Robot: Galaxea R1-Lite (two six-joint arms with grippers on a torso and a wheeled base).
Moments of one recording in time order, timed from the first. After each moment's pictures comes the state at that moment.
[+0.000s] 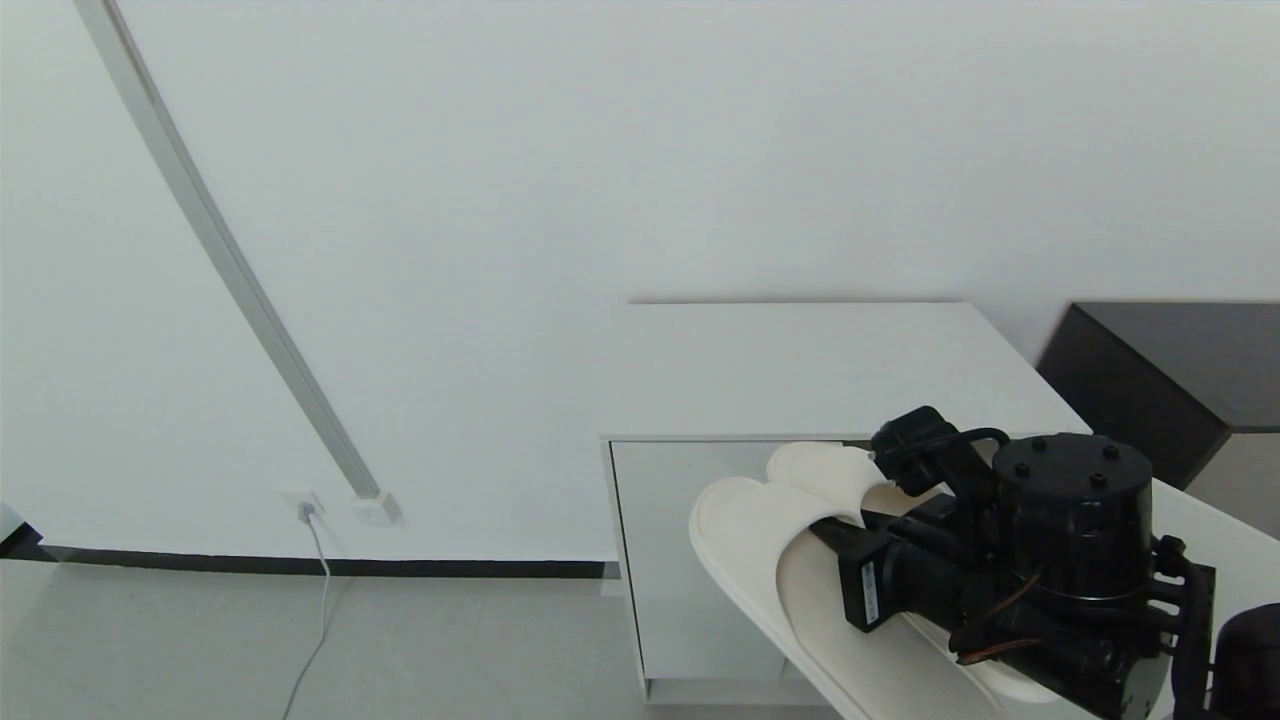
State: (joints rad) left arm 0.00 0.00 0.00 0.00 0.02 0.01; right arm 0.79 1.67 -0.57 -0.80 -0.22 0.08
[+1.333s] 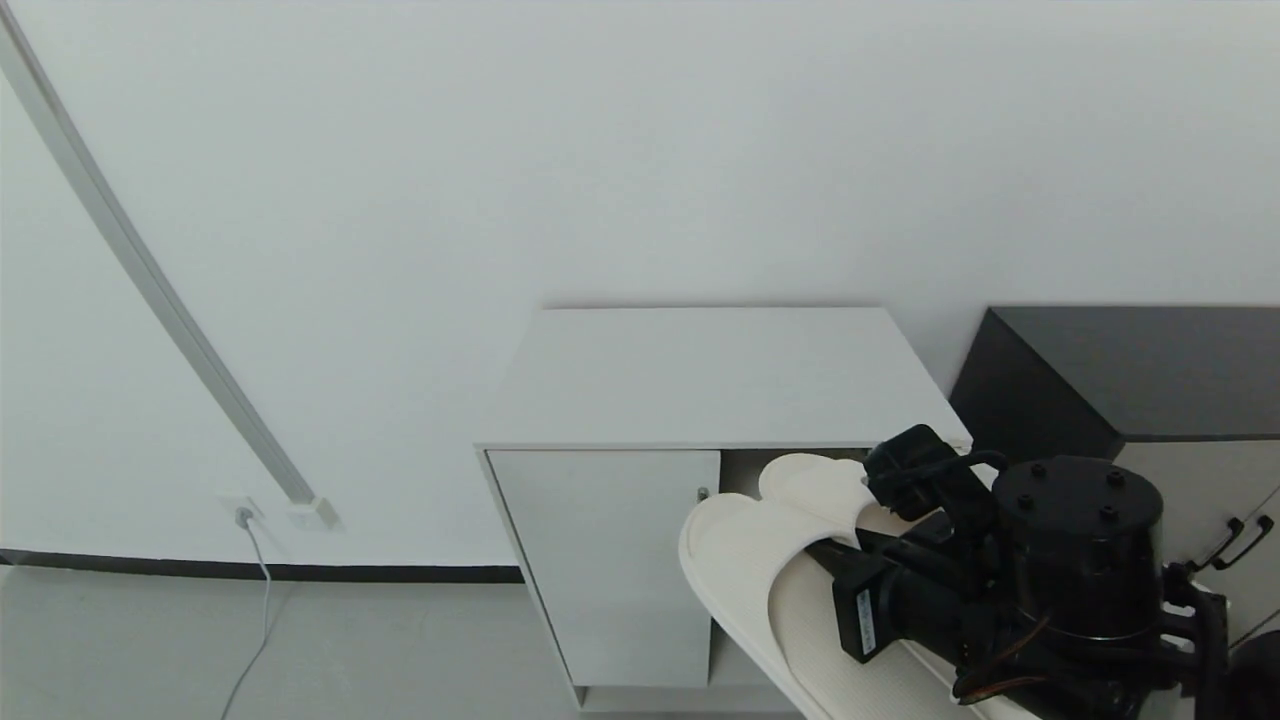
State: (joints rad) left arm 0.00 0.00 0.00 0.00 0.02 0.01; right arm 0.85 1.66 -0.55 -0.79 -0.27 0.09
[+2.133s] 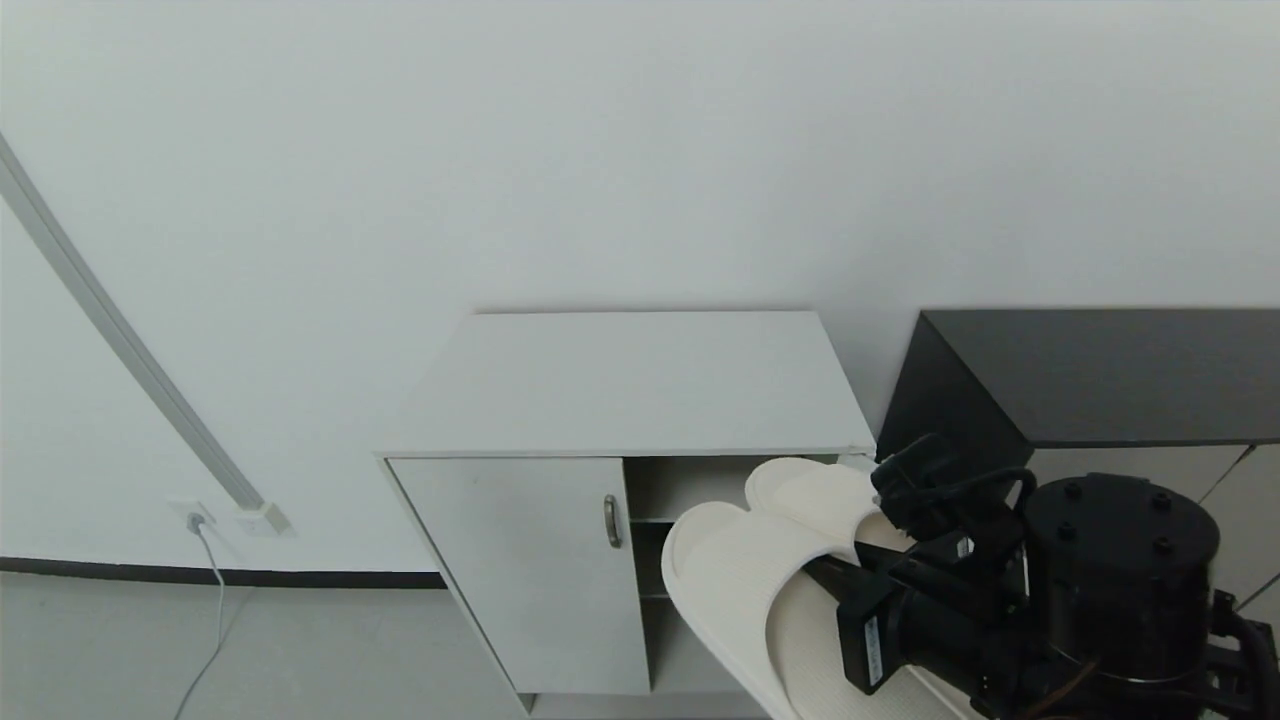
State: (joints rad) left arm 0.00 0.00 0.00 0.00 0.02 0.01; right arm 0.90 1.61 -0.52 -0.81 -0.27 0.09
